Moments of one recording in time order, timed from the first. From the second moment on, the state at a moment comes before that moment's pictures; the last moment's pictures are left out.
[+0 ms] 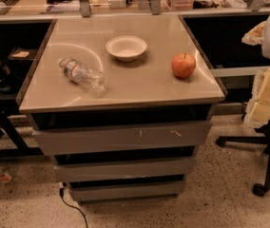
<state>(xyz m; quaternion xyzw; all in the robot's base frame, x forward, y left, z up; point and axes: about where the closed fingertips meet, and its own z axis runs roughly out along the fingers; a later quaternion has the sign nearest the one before) 0.438 -0.217 0.976 -0.60 0.78 -0.03 0.16</state>
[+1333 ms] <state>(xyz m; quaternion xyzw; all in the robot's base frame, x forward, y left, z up) 0.416 -0.215 0.875 -0.57 0.81 0.03 0.14</state>
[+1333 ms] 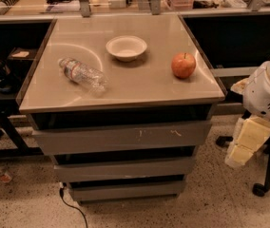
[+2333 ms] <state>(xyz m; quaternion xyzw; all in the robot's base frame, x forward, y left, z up) 0.380 -0.174 0.766 -0.57 0.81 0.10 0.11</state>
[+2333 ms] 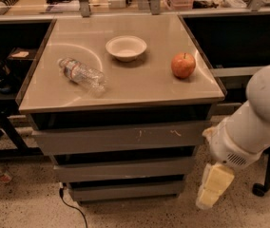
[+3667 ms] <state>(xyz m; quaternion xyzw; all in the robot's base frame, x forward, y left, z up) 0.397 -0.123 0.609 -0.55 0.82 0.14 0.08</state>
